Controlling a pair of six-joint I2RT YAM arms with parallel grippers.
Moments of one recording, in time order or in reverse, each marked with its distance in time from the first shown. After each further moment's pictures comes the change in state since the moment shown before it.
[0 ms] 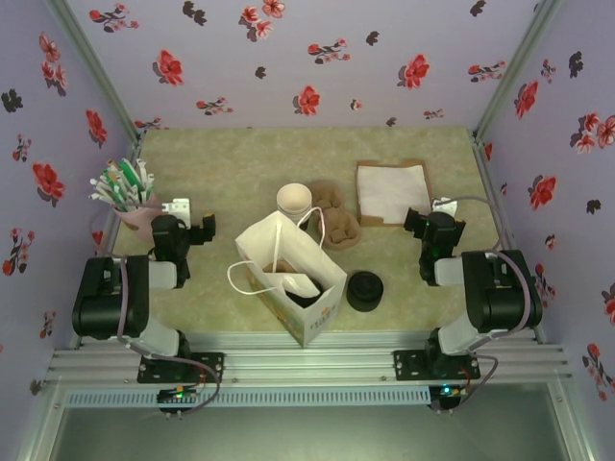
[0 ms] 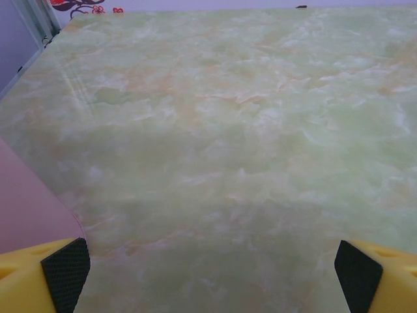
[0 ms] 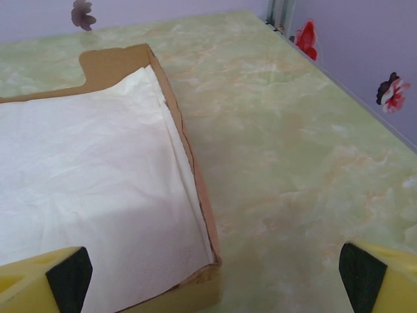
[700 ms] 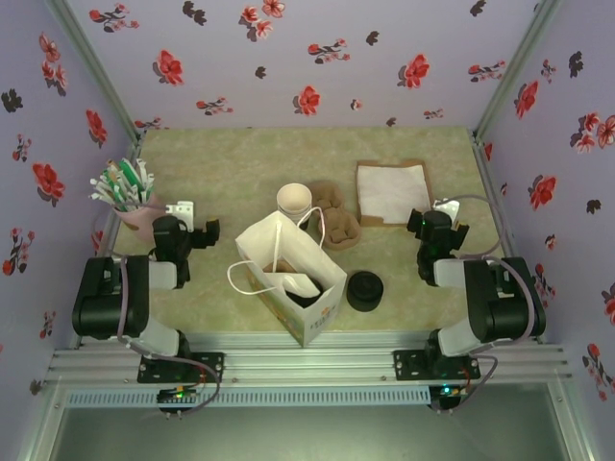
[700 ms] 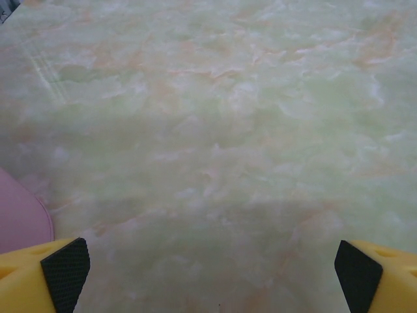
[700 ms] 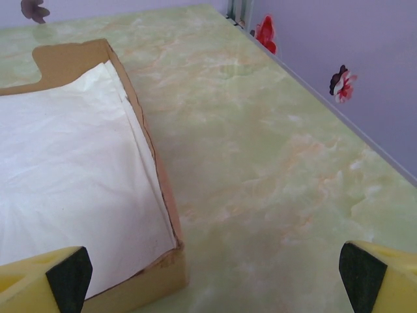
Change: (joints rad) left arm -0.002 0.000 -0.004 -0.043 0.068 0.008; right arm 0.047 -0.061 0.014 -0.123 0.163 0.031
